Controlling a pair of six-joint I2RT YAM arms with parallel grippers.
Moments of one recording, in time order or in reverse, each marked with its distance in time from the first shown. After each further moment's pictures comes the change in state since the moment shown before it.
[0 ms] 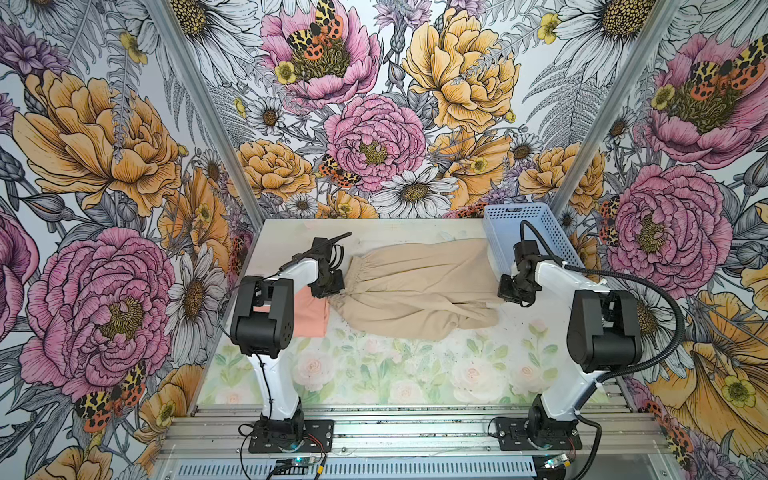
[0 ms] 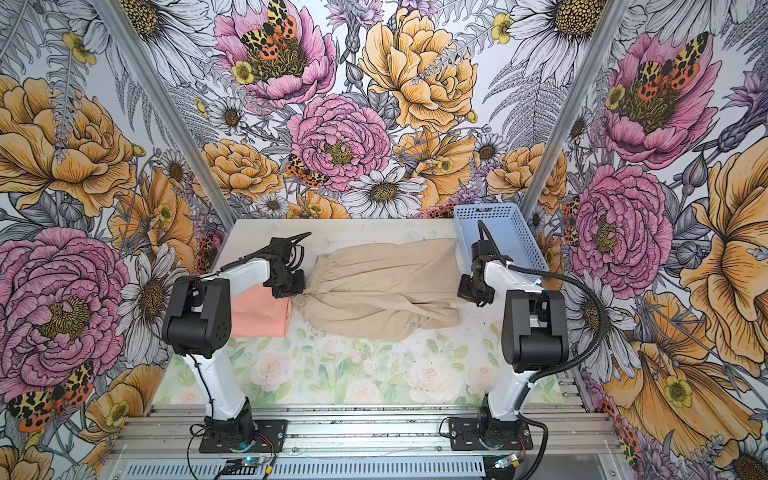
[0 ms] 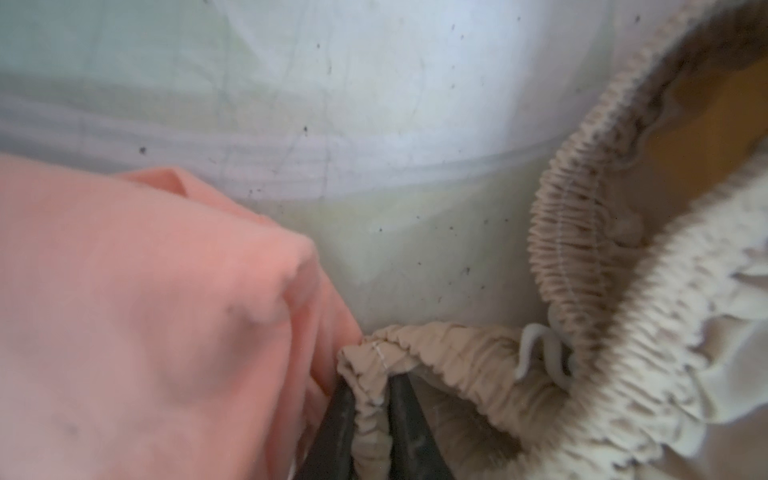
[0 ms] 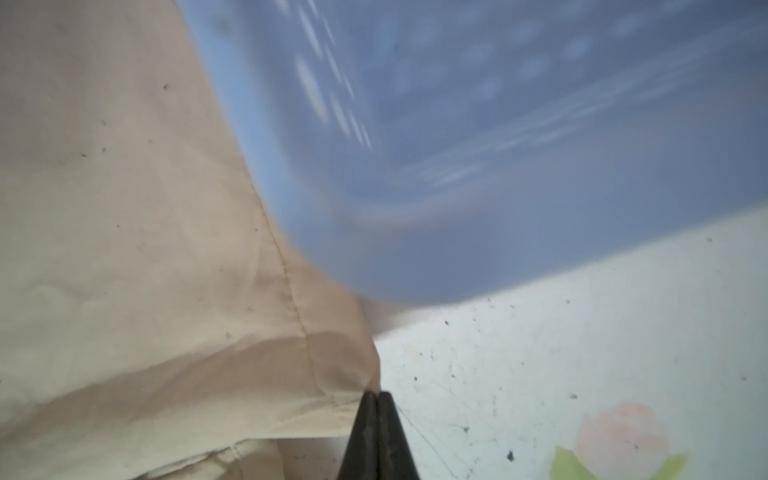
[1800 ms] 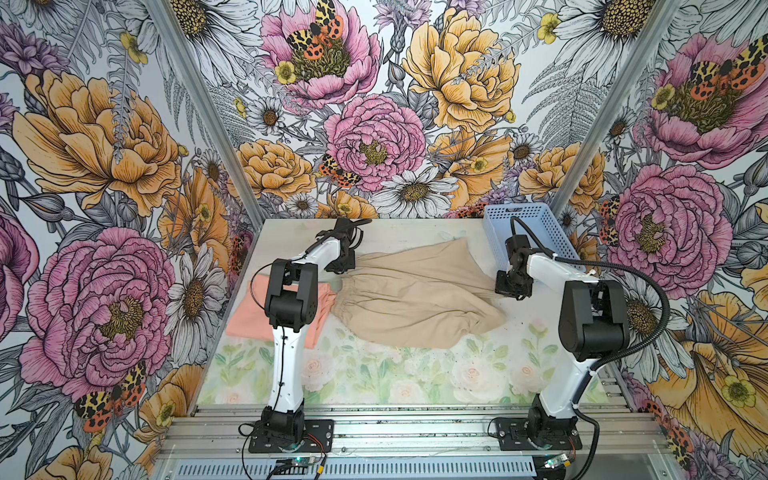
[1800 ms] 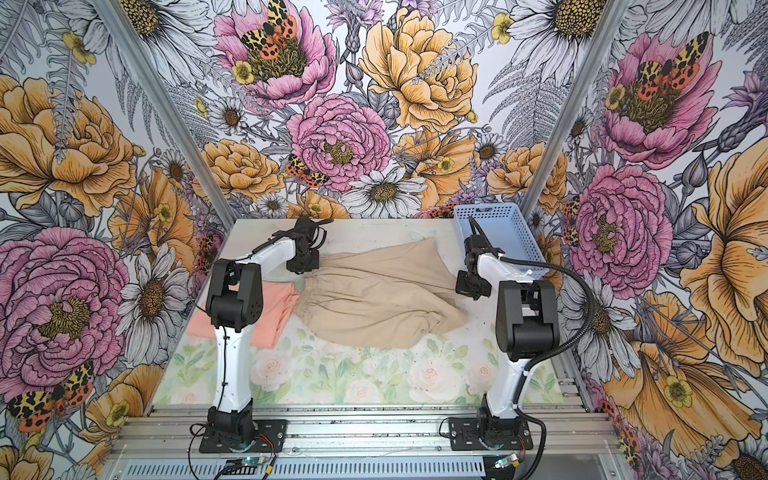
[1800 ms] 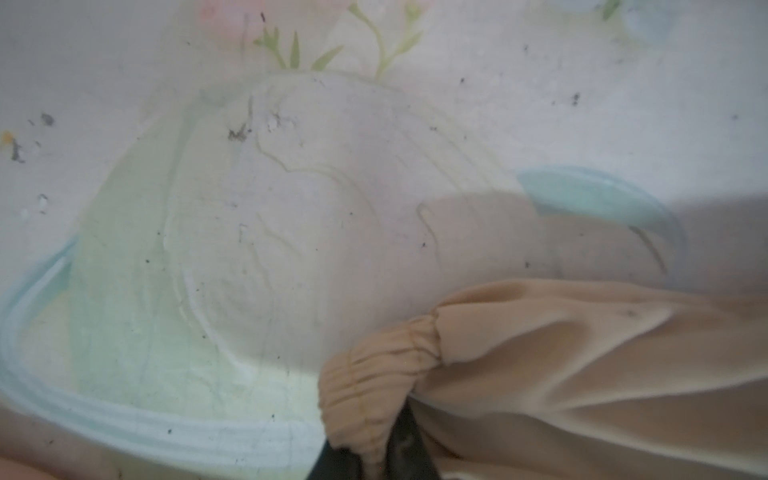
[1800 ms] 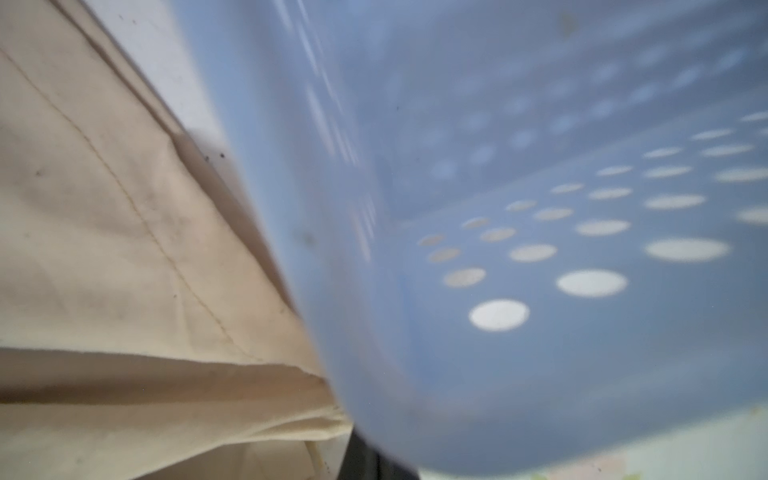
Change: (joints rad) left arm -0.085 0.353 0.531 -0.144 -0.291 0.084; right arm 0.043 0.107 0.124 -0.036 0.104 -0.022
